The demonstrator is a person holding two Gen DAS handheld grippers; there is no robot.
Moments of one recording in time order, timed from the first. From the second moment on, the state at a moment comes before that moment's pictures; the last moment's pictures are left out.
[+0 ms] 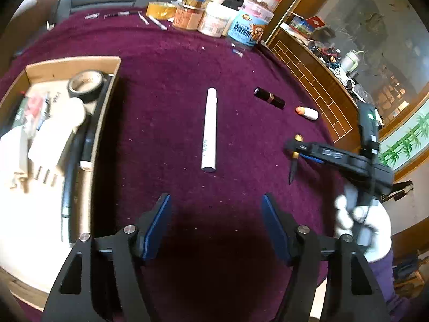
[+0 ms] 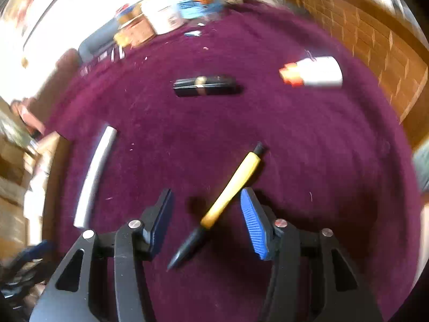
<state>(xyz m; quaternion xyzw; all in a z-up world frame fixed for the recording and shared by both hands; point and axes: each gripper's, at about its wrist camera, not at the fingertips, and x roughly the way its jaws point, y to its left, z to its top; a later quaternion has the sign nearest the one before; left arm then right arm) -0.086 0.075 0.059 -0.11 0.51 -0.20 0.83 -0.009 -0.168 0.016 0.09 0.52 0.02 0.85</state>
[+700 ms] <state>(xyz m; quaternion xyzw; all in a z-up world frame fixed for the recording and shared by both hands) 0.001 -0.017 0.022 0.11 0.46 -0.17 0.86 -0.033 -0.211 0.037 0.04 0.52 0.05 0.85</state>
